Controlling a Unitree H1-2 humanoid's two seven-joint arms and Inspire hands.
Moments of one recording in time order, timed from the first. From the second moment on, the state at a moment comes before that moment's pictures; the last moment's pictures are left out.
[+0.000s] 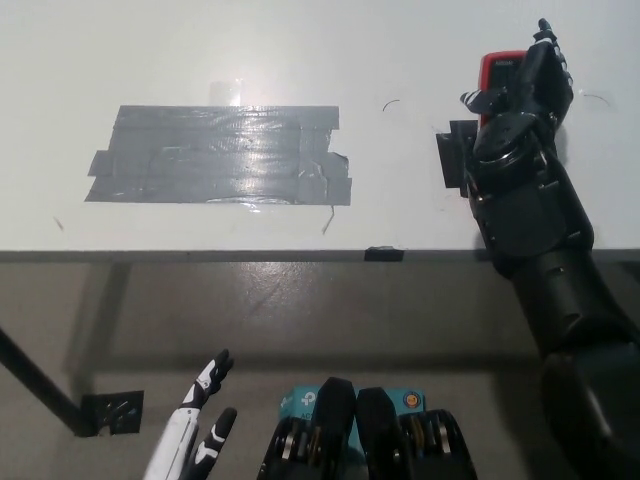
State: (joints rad) left_arm 0.14 0.11 -0.09 -0.03 0.32 -0.28 -0.02; right_arm -1.09 -0.04 -0.05 0.91 -0.44 0.46 -0.48
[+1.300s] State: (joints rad) left_arm 0.13 0.12 -0.08 -0.03 0.37 -0.28 -0.02; right_arm -1.14 -0.04 -0.09 1.03 -0.31 0.41 -0.54
